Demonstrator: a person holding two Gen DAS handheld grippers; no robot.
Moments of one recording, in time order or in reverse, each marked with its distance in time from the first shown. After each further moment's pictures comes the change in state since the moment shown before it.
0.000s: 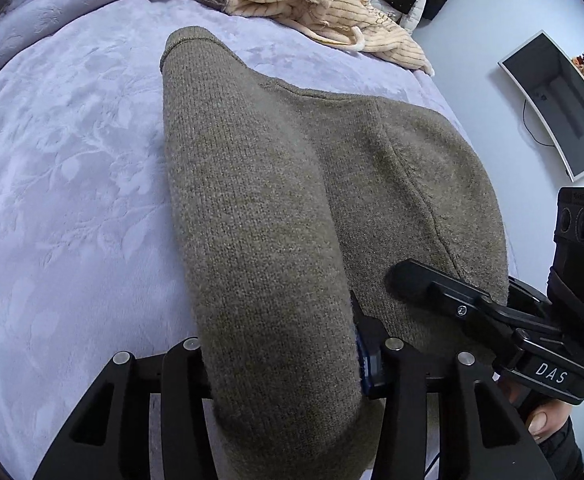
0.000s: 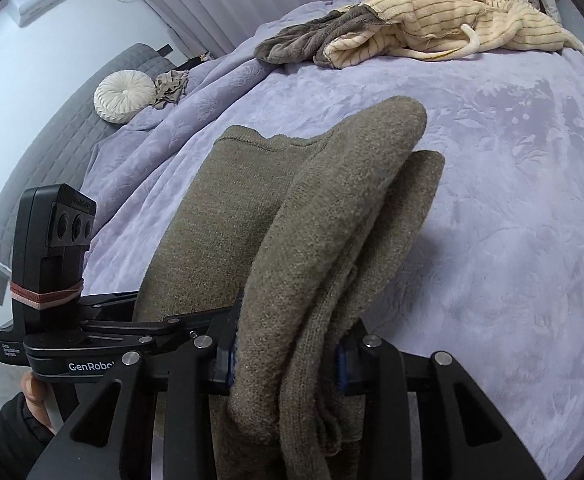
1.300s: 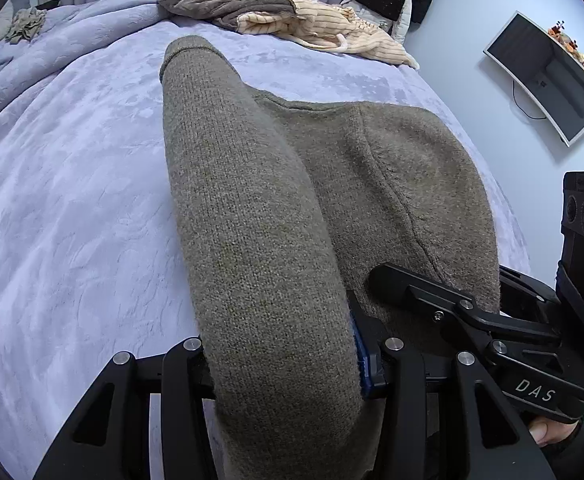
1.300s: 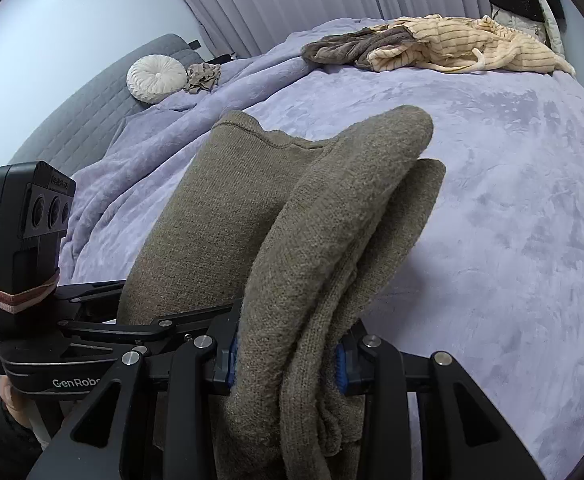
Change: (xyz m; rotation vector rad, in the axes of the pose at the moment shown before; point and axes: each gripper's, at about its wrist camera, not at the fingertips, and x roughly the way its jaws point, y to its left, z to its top) left arm -0.081 -0.022 -0.135 0.057 -0.092 0.104; right arm -0.054 0.093 -0.123 -0.094 -0.054 -0.028
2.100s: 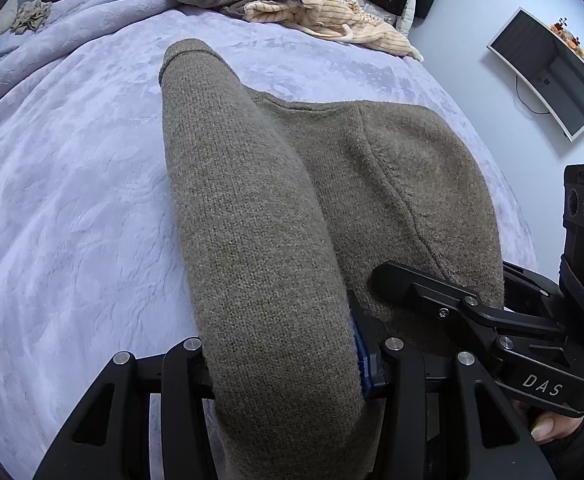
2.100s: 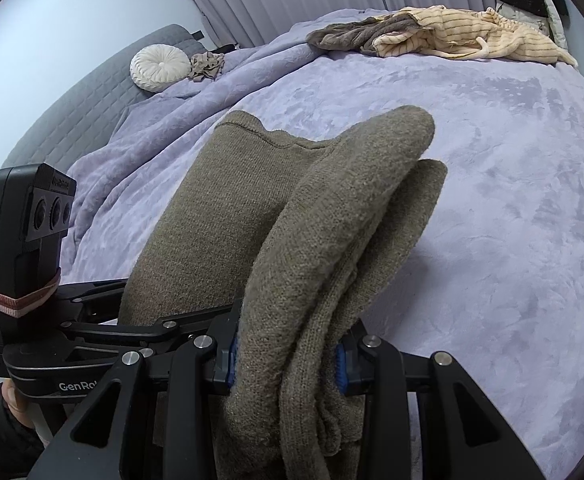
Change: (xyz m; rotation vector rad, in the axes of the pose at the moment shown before) left arm 0.005 0.008 -0.029 -0.012 0.017 0.004; right arm 0.010 0.002 -0.017 0.002 0.037 0.016
